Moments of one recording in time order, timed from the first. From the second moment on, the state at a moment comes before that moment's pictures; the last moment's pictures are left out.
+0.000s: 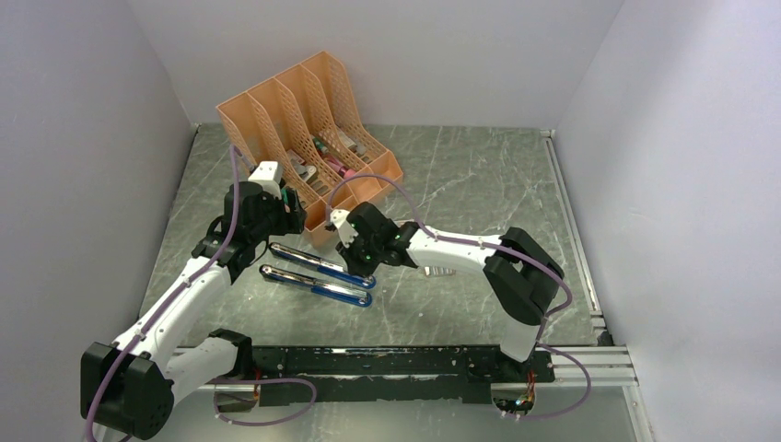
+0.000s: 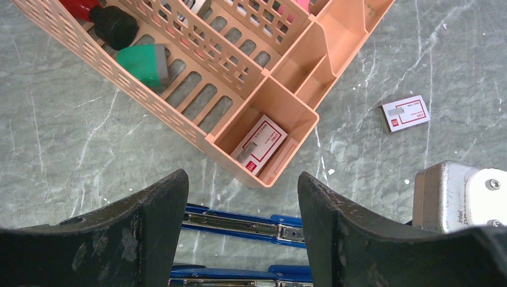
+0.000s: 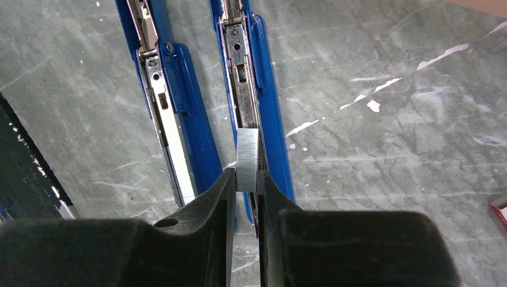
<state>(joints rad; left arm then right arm) -0.30 1.01 0.71 -0.18 -0.02 -0.24 0.95 1.78 1.13 -0.24 -0.20 -0.02</state>
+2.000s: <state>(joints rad) -0.30 1.01 0.71 -0.18 -0.02 -0.24 0.92 1.82 1.23 -0.34 -0.24 -0.11</state>
